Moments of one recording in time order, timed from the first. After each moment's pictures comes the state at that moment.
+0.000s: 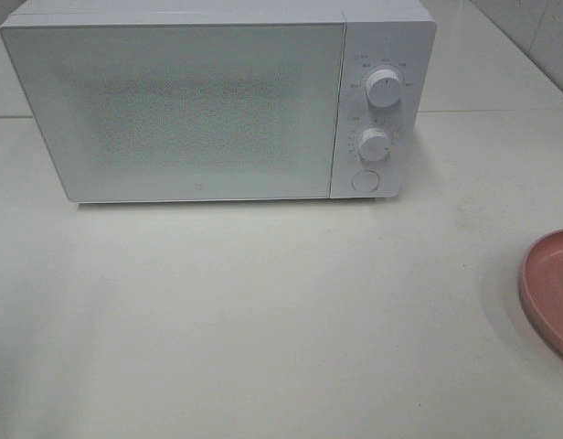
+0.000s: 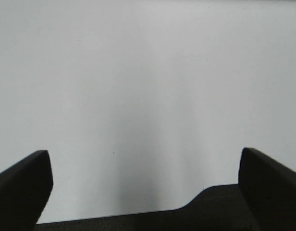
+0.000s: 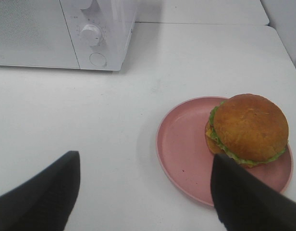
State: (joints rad) left arm -0.02 0.48 -0.55 -0.17 1.02 0.09; right arm 0.09 0.00 -0.50 0.01 1.01 0.04
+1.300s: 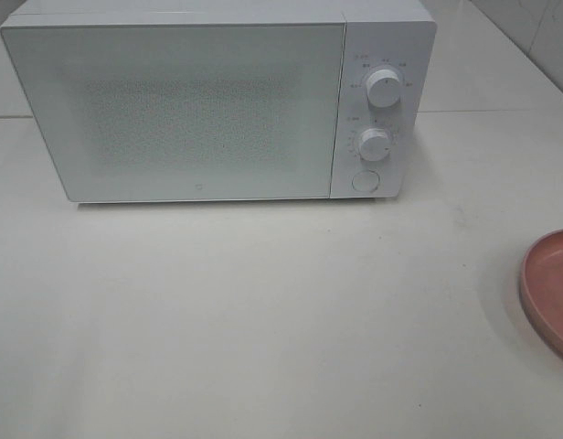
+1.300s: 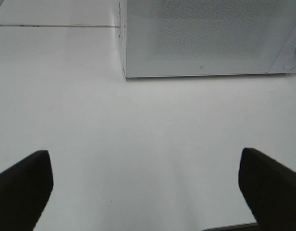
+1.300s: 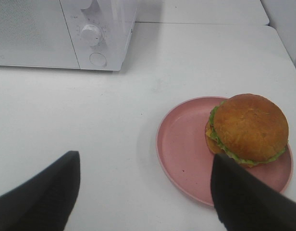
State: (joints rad) left arm -0.02 0.00 -0.52 -0.18 1.07 0.09; right arm 0.09 0.00 -0.50 0.01 1.01 0.04
